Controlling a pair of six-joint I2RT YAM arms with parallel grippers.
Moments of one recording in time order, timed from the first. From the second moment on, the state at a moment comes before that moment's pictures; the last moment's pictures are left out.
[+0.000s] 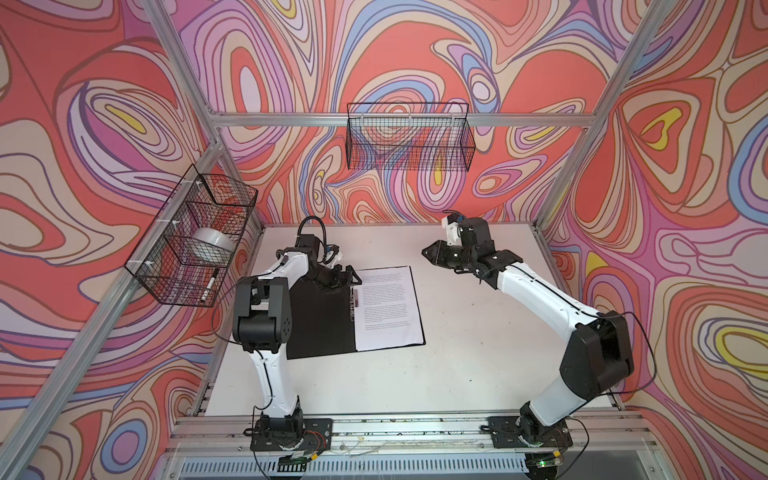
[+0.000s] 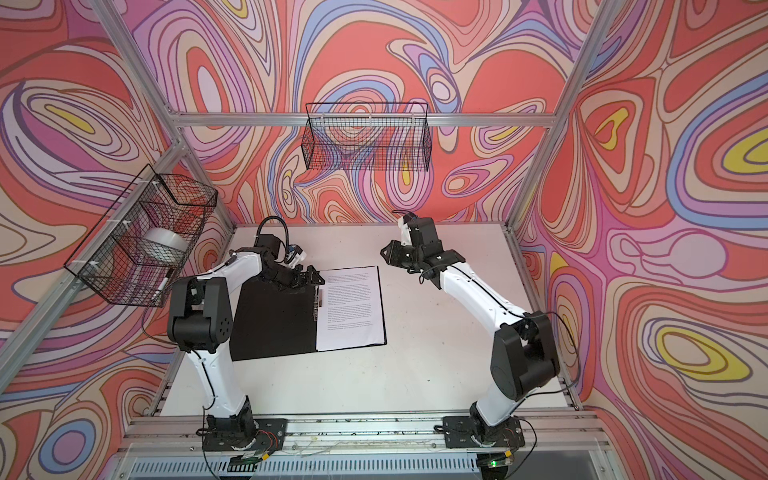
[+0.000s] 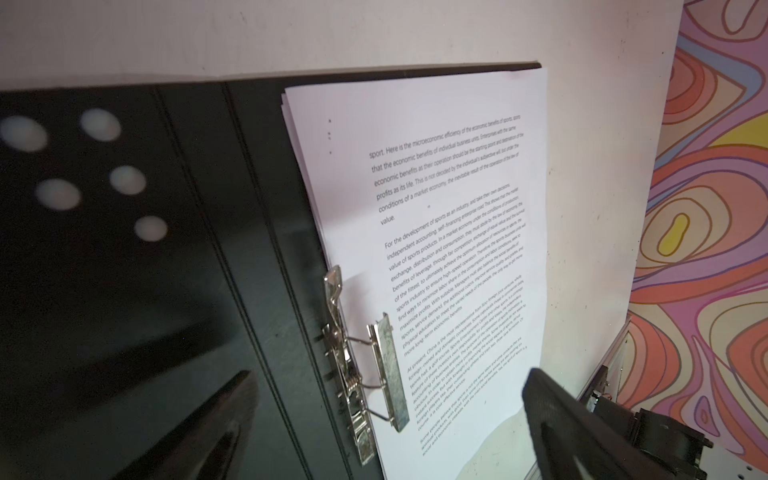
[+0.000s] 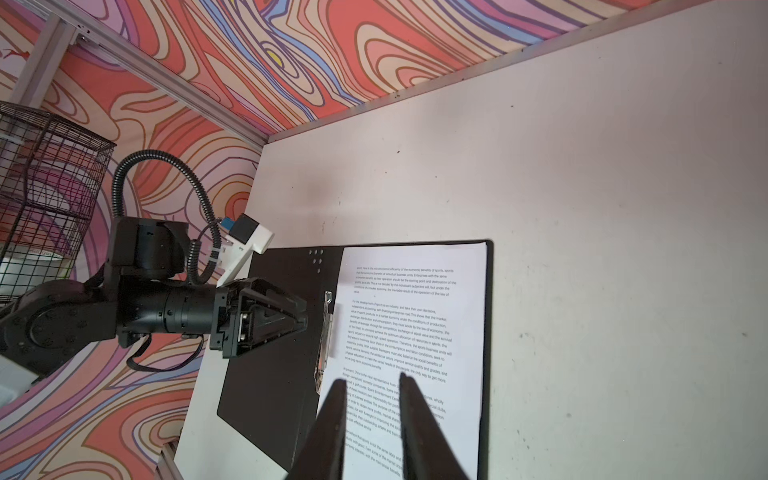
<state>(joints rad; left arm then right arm) -0.03 2.01 1.44 -0.74 0.66 -0.09 0.40 1.61 1.34 -0.33 -0.31 0.58</state>
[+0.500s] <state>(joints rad) -0.06 2.10 1.50 -0.67 0.72 -0.16 0.40 1.52 1.26 -0.38 -0.28 0.58</state>
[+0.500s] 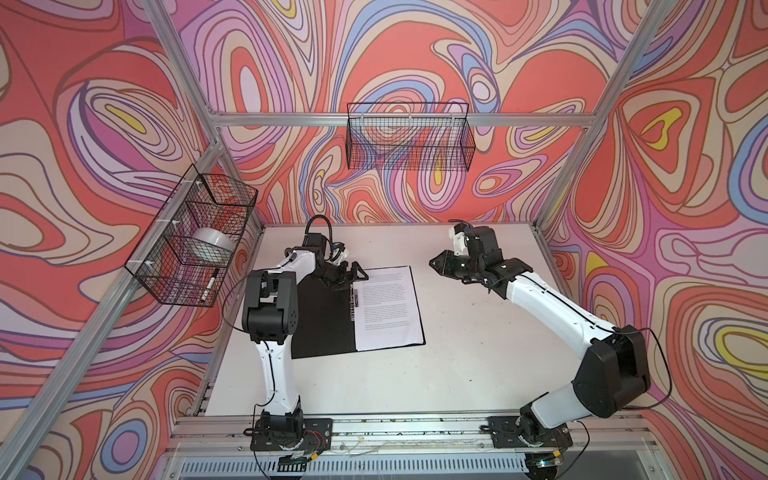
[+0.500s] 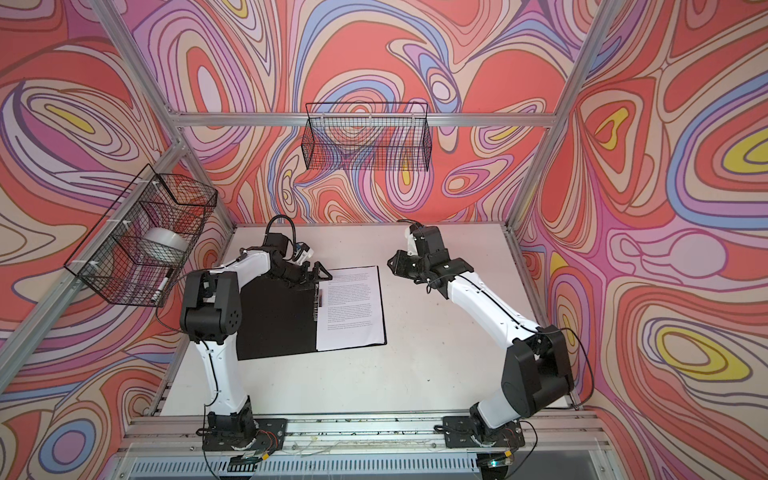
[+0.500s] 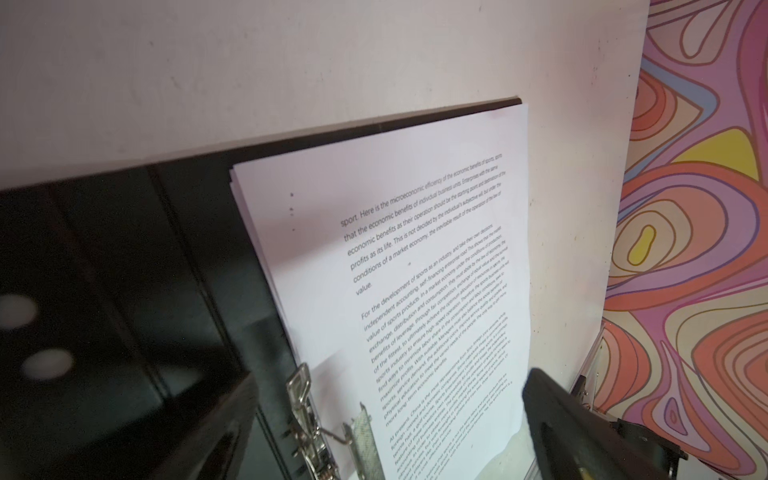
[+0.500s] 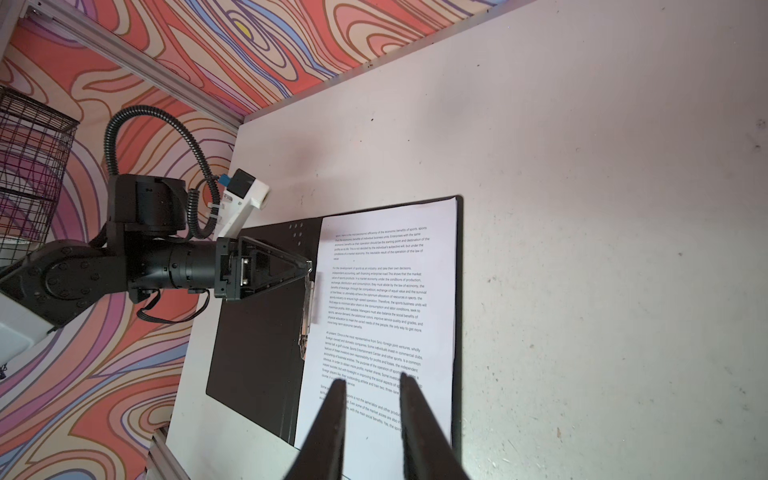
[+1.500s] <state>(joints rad) -0.07 1.99 1.45 -0.64 0.88 -0.23 0.40 1.49 1.26 -0.38 -0.26 0.58</state>
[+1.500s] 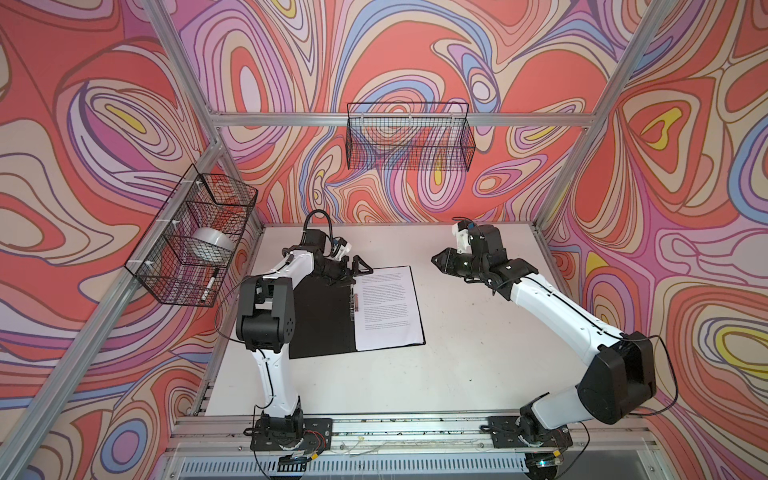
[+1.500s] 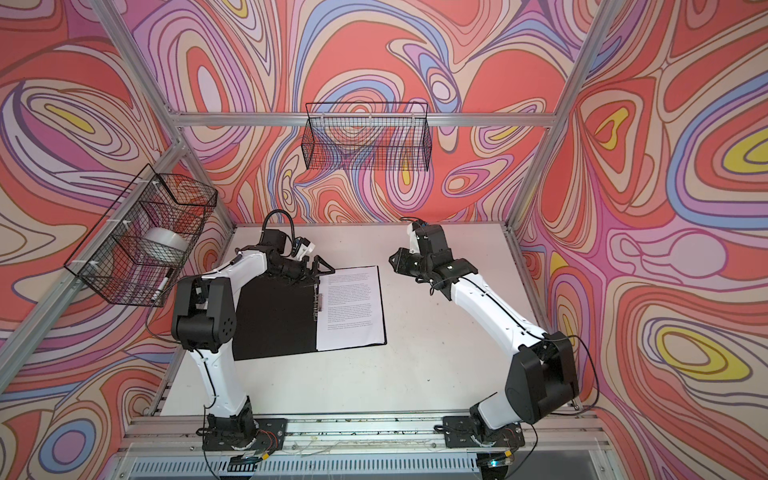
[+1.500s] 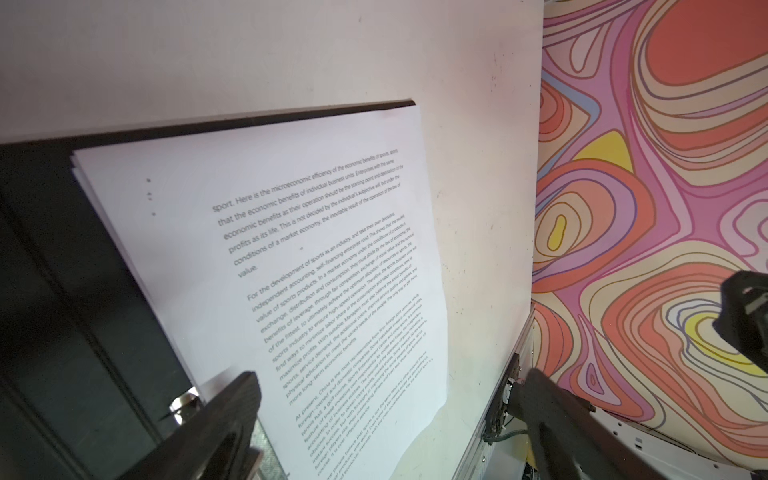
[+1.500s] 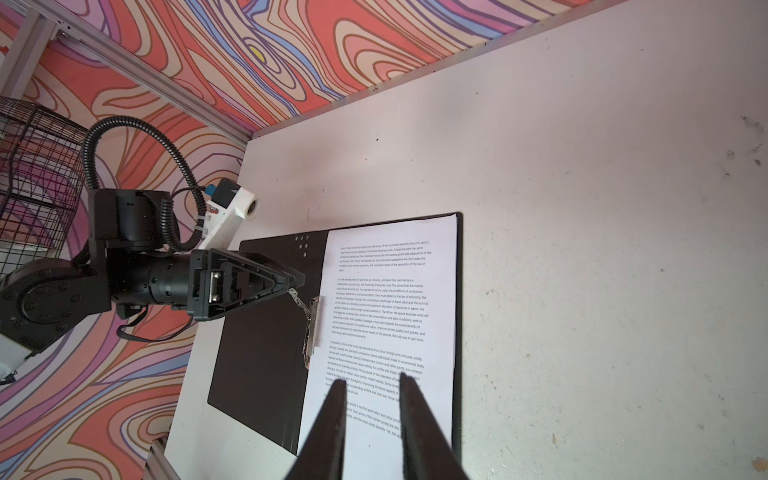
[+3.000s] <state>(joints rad) 0.06 1.65 1.30 -0.74 0.70 -0.19 0.38 1.60 1.37 -0.07 -0.67 0.68</state>
